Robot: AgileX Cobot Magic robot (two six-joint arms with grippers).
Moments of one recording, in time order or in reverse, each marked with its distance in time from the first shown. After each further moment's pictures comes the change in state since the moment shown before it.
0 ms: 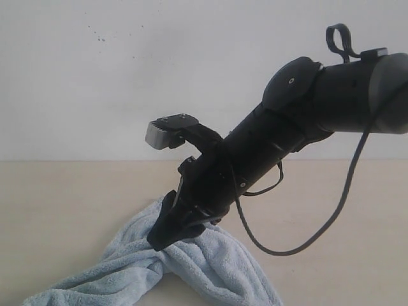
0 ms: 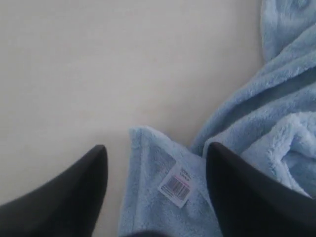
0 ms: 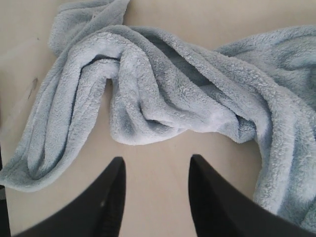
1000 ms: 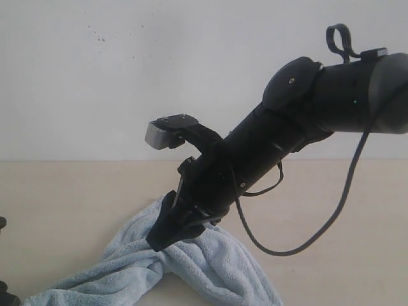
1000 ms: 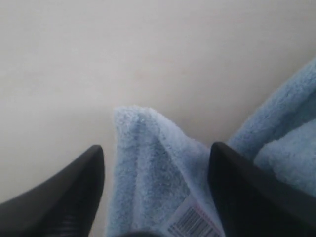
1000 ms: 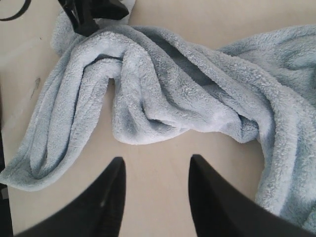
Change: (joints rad) left arm 0.000 0.496 0.000 0.246 -0.199 -0.246; right arm 0.000 0.000 0.000 0.004 0.007 0.000
